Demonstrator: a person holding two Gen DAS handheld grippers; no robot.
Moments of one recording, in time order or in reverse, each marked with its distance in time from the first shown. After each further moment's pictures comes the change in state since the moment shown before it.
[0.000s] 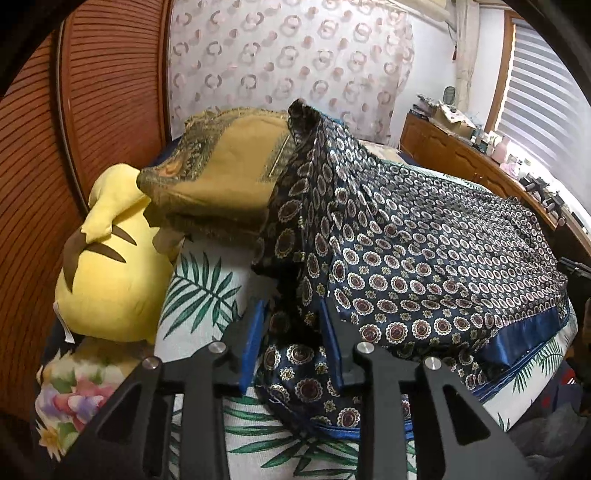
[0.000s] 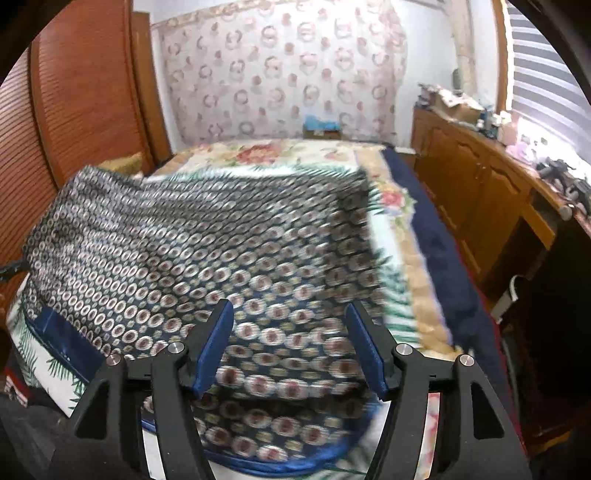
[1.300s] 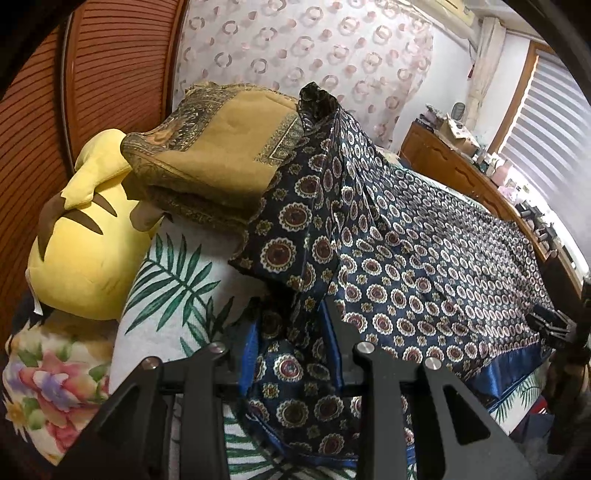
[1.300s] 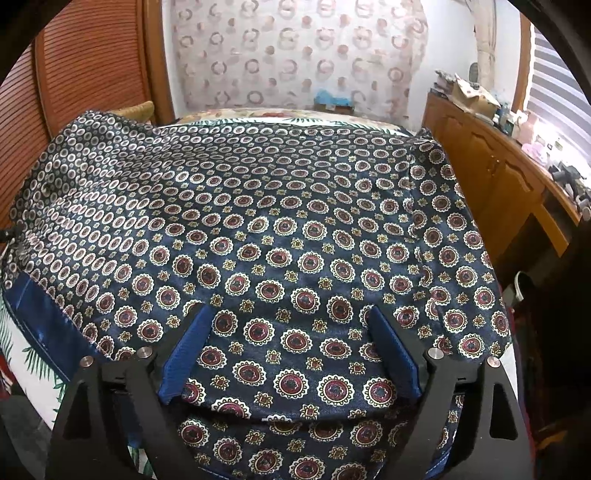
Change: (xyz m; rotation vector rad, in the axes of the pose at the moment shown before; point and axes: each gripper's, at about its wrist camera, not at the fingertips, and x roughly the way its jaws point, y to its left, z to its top) left arm 0.026 0.008 0.007 -0.128 0.035 -0.078; right arm 0.045 0.052 -0.023 -0.043 0.085 -0.041
